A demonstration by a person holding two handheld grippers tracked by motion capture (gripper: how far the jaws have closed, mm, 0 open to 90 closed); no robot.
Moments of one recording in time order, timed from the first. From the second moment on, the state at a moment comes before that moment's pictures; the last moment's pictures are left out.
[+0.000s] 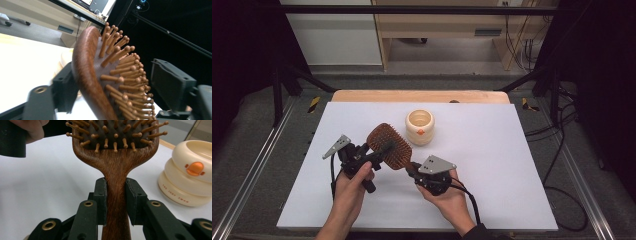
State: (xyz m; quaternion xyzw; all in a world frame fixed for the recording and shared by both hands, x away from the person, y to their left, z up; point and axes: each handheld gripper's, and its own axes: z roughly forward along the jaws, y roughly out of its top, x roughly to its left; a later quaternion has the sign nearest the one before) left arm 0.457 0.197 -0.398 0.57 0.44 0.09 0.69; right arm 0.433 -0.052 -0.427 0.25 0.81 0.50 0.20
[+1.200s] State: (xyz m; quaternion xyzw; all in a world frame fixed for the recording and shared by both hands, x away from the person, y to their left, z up) left arm 0.447 0.215 -0.388 0.53 0.46 0.10 0.71; right arm 0.432 -0.035 -0.436 0.25 0.80 0.51 0.19
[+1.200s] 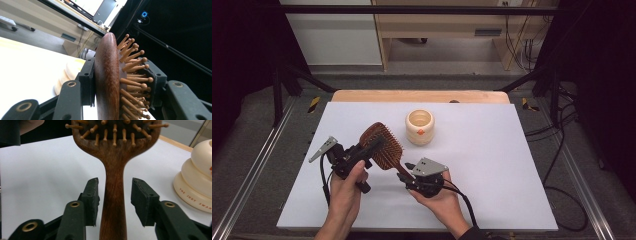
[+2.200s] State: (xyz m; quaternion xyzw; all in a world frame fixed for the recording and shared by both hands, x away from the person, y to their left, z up) left arm 0.450 0.241 -0.386 0.50 0.49 0.15 0.70; right arm 0.454 -0.071 -0.434 0.33 0.78 0.48 0.23
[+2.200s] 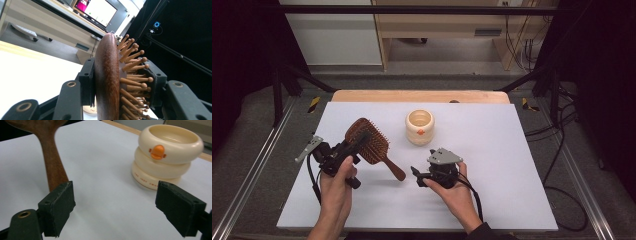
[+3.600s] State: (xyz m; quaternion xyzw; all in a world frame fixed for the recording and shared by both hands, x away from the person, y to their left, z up) left arm 0.448 0.260 -0.378 0.49 0.49 0.19 0.70; right arm 0.444 -0.221 -0.433 0.43 0.69 0.50 0.29
